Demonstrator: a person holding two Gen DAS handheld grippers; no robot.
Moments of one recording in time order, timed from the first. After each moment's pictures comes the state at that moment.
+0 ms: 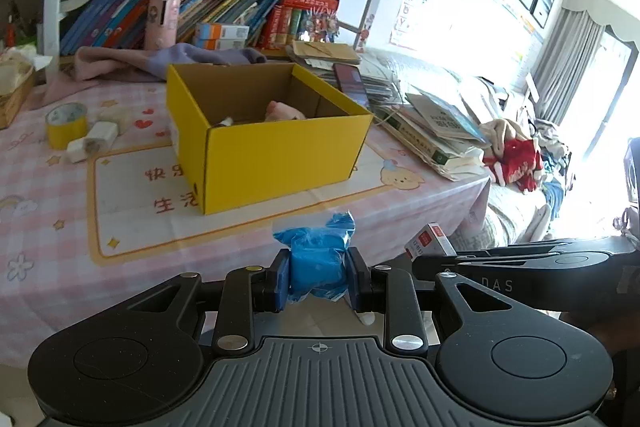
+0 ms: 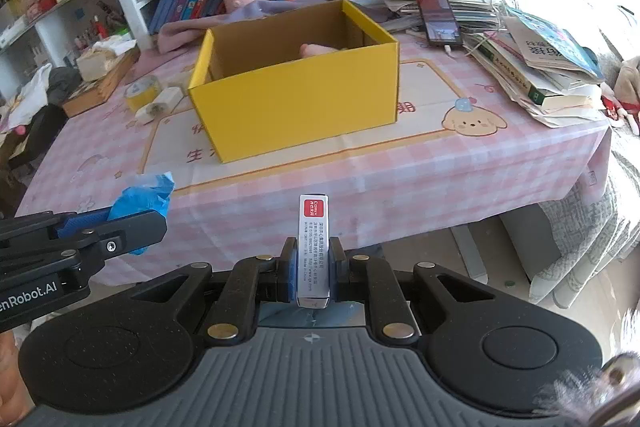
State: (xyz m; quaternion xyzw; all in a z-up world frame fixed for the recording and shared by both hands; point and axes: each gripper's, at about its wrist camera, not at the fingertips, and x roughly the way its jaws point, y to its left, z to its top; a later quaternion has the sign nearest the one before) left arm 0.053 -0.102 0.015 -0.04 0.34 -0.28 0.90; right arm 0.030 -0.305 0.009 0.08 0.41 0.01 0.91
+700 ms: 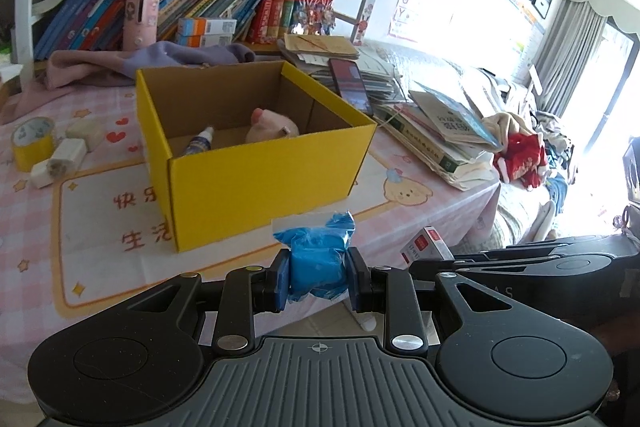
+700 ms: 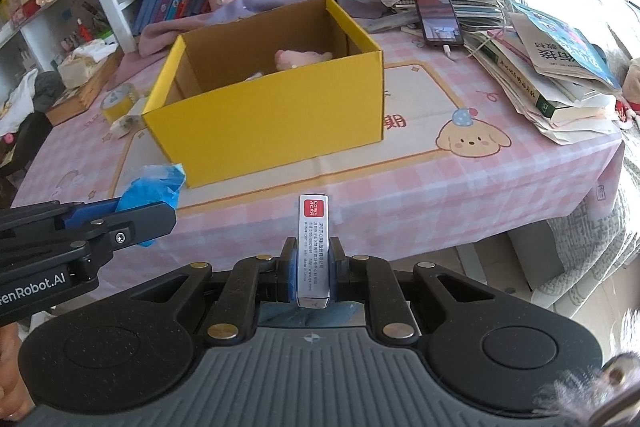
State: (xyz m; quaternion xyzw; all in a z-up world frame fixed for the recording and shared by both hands) left arm 0.112 -0.144 0.008 -0.03 0.35 -0.29 0.89; right arm 0.090 -0.342 0.000 0.08 0.42 0.01 0.90
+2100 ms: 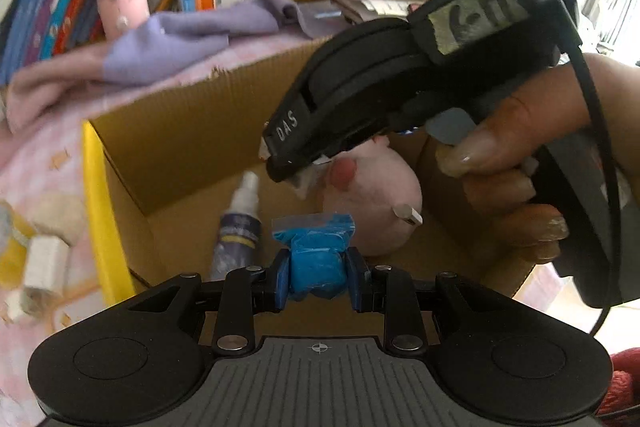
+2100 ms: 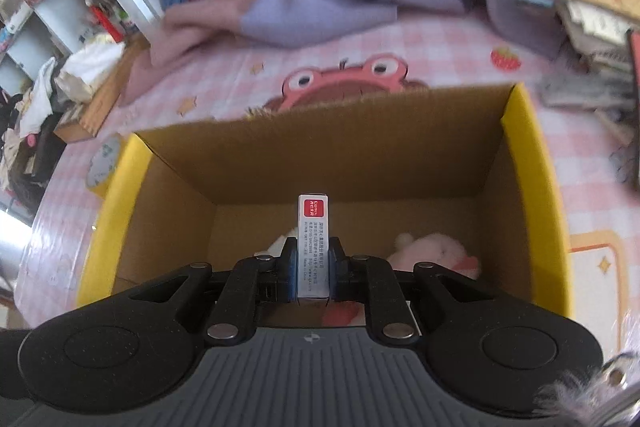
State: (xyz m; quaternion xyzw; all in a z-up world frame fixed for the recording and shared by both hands) left arm 0.320 -0.200 -0.025 0.07 0.45 -0.23 0.86; right arm 0.438 -0.321 -0.040 0.07 0.51 0.19 0.83
